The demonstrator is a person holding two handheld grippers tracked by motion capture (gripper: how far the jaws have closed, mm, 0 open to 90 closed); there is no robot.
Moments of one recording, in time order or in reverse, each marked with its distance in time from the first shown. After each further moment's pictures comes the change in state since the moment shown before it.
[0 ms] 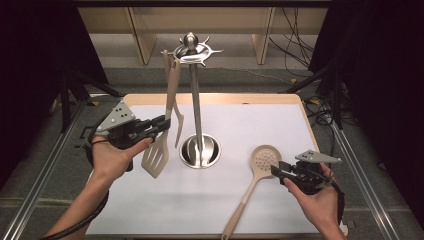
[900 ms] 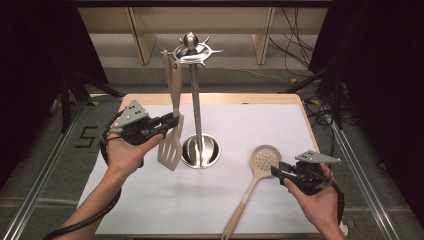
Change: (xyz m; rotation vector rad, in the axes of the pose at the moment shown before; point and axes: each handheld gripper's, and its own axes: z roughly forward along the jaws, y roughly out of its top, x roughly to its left) left arm -0.003 -0.003 0.028 0.004 0.031 -0.009; right arm 0.000 -0.001 0.001 0.003 -0.002 -0.004
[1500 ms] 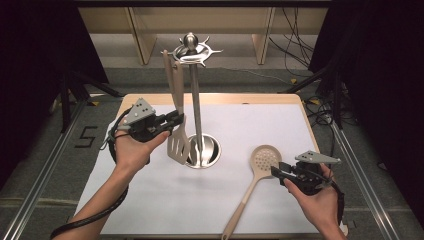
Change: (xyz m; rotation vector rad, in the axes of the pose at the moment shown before) left arm -0.002 0.000 0.015 -0.012 0.012 -0.006; right arm 0.001 -0.001 0.001 0.008 0.009 0.030
